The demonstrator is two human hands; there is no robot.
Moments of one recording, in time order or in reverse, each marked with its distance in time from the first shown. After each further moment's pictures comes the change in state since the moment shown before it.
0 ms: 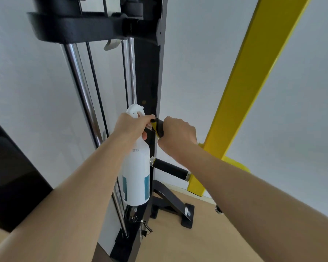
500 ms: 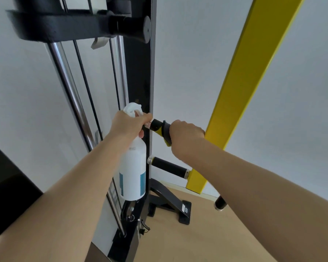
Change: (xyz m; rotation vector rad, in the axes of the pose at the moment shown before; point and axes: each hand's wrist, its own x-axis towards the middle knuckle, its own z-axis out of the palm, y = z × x) left_hand 0.001 0.000 0.009 0.073 -0.003 0.089; right_hand -0.020 0.018 -0.027 -0.237 -0.171 0.081
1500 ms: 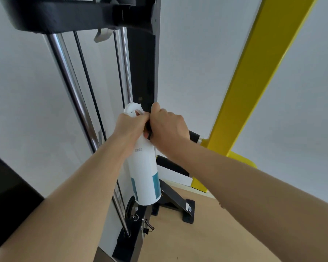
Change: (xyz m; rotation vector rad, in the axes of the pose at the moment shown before) left_hand 0.012 -0.014 -0.001 -0.285 -0.088 -0.090; right_hand 0.041 -0.037 0.030 0.057 0.478 -0.285
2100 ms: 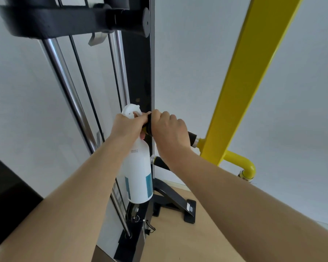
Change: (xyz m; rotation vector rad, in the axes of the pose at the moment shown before) left_hand -0.002 -0.003 0.002 0.110 0.070 0.081; right_hand -0.025 0.001 -0.006 -0.146 -0.009 -0.009
